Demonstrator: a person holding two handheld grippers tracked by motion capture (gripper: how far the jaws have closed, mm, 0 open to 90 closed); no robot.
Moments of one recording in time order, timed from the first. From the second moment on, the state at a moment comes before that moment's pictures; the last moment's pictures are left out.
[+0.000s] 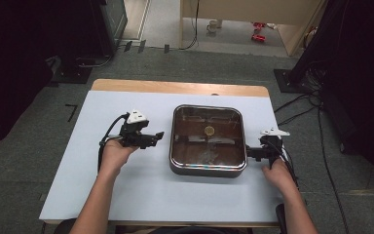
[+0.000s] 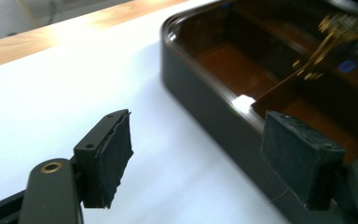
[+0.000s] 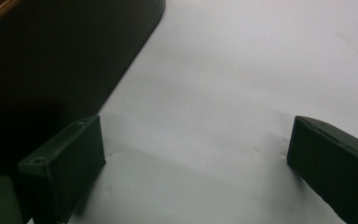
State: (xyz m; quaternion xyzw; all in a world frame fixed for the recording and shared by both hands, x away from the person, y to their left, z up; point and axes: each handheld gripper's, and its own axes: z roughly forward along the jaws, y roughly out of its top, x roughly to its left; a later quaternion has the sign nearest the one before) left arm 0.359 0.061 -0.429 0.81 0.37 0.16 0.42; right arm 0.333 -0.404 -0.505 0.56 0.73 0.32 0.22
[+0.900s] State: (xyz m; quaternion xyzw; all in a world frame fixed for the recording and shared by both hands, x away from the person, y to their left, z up) left arm 0.319 0.064 -0.491 0.82 0.41 0.15 0.36; right arm 0.333 -0.404 -0.505 0.56 0.73 0.32 0.22
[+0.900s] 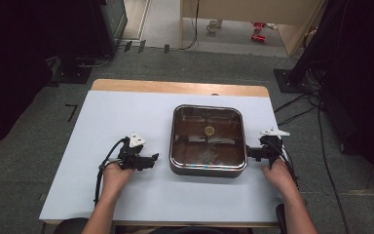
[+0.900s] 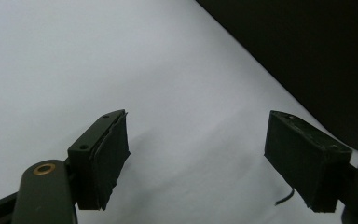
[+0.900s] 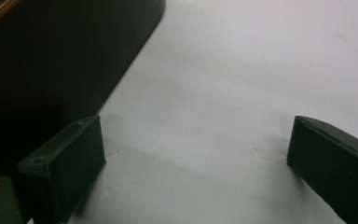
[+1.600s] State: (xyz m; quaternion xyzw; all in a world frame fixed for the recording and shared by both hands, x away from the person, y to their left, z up) left arm 0.310 0.058 -0.499 0.82 0.41 0.18 0.36; right arm 0.333 -0.404 -0.505 0.56 0.73 0.32 0.22
